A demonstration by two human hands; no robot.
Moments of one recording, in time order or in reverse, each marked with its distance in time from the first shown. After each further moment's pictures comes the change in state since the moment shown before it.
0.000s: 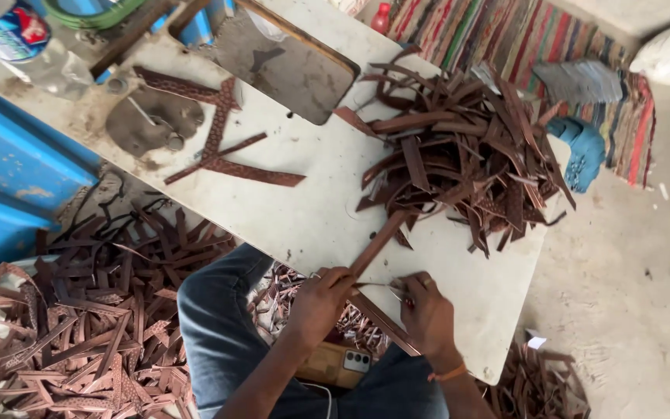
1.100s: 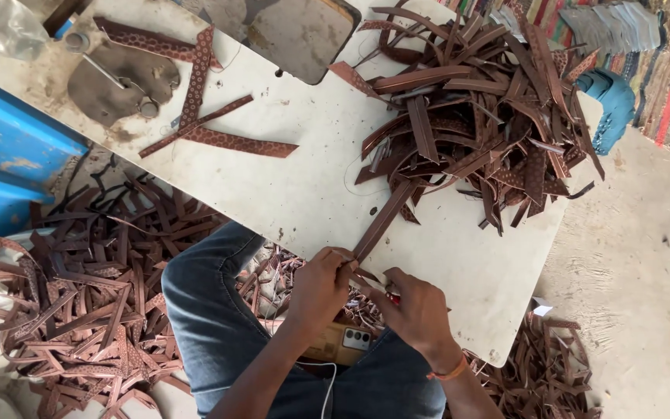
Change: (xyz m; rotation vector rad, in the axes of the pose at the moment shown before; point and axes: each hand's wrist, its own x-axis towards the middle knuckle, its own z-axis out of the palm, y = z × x) left_hand 0.006 0.014 0.003 -0.305 0.179 -0.256; right_hand 0.002 -0.030 -0.012 0.102 -0.368 0.094
